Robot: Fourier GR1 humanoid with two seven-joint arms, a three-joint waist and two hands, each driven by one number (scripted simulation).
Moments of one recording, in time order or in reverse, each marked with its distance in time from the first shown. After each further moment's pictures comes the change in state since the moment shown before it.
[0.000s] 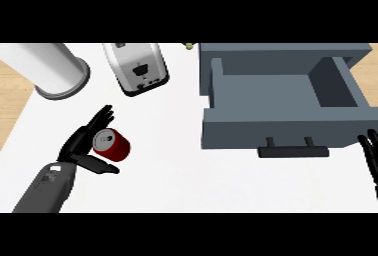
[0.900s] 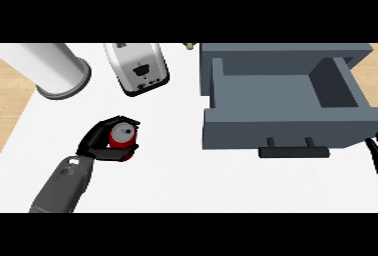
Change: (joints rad) left arm -0.044 -0.073 -0.031 -0.003 0.006 -0.015 0.009; right arm 0.017 -0.004 -0.035 -0.016 -0.041 0.023 0.007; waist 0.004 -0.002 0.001
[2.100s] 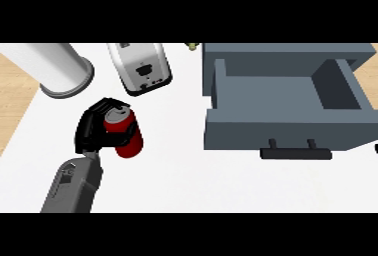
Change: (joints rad) left arm 0.167 -0.167 0.076 -0.598 0.195 0.357 0.373; right arm 0.044 -0.002 0.003 -0.045 -0.024 -0.025 -0.009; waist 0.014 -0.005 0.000
